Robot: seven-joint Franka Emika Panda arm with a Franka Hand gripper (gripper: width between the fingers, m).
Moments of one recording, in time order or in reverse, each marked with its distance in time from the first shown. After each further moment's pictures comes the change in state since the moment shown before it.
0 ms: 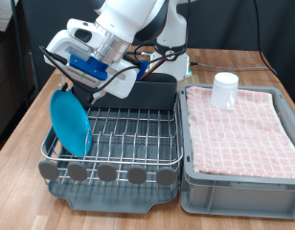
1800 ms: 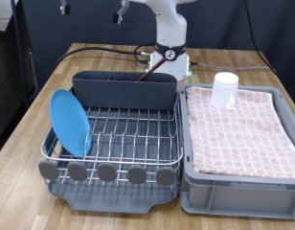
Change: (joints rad) arm -0.016 -0.351 0.149 0.261 0.440 -0.629 -0.357
